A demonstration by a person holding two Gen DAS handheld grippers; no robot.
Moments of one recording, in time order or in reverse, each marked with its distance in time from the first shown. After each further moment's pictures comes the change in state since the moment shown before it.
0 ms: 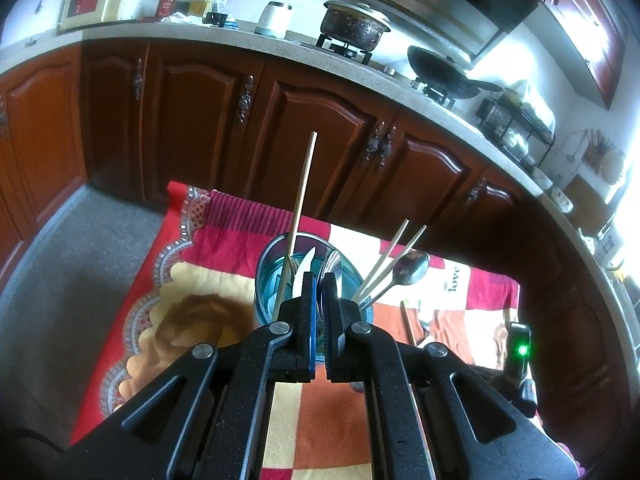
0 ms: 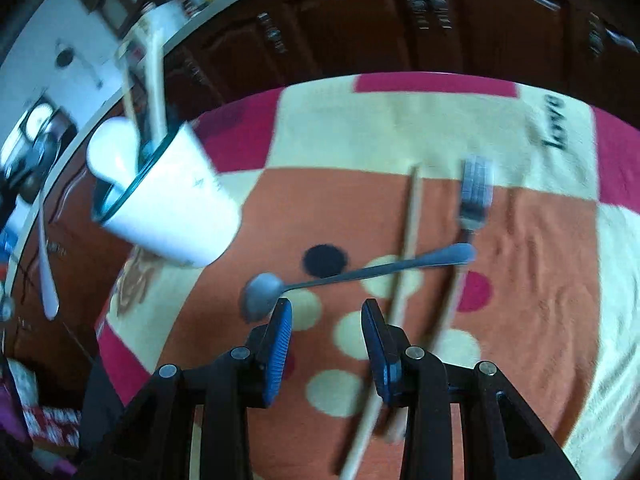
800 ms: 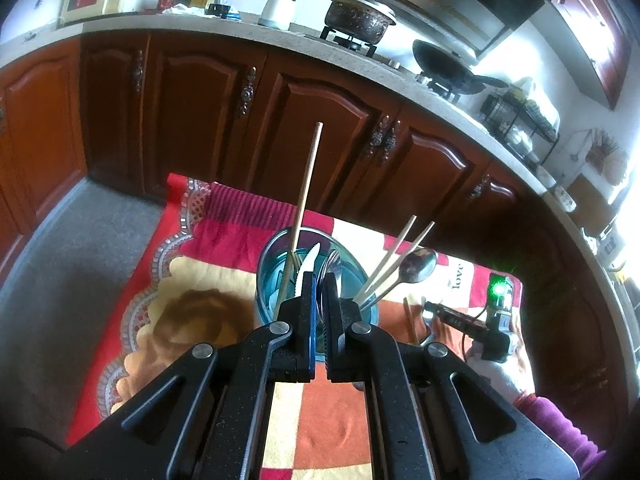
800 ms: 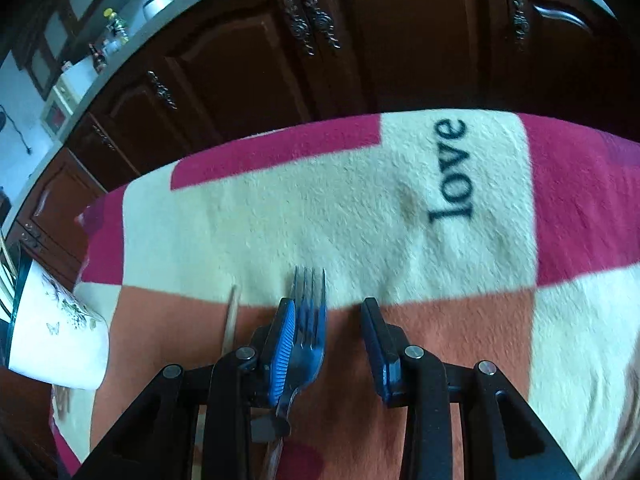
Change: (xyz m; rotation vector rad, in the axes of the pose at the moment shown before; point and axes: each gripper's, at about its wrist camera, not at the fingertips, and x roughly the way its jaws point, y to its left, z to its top) left arm 0.011 0.002 0.001 -0.015 0.029 0.006; right arm 0.027 -0.096 0.069 0.129 -0.112 -0.185
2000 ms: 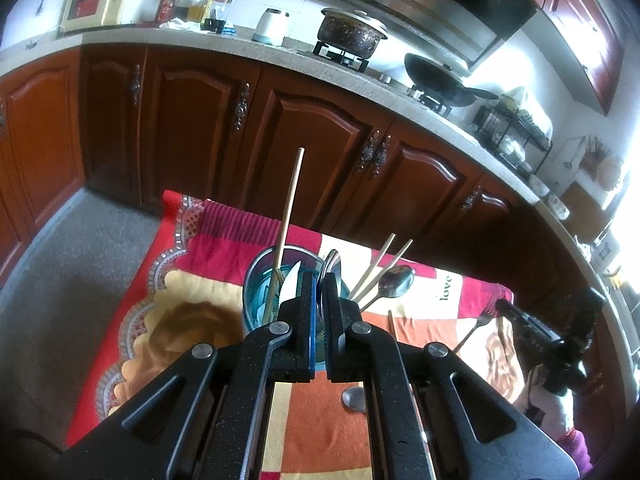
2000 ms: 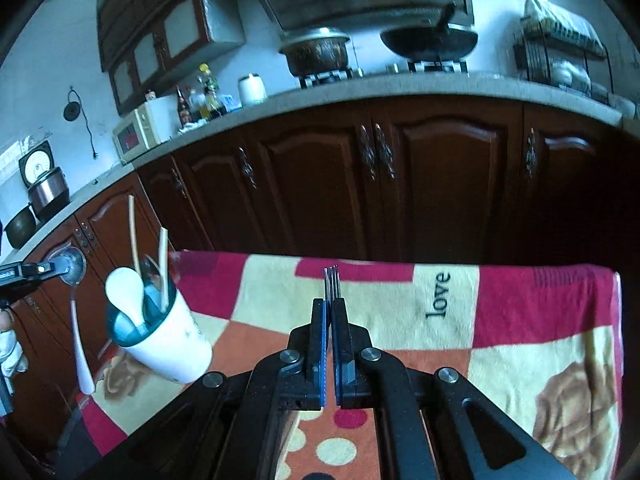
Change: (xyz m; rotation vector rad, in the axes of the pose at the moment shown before) left arm -0.017 -0.012 0.006 0.007 -0.054 -0.017; right arm -0.181 0.056 -0.018 -0.188 -0.340 0.071
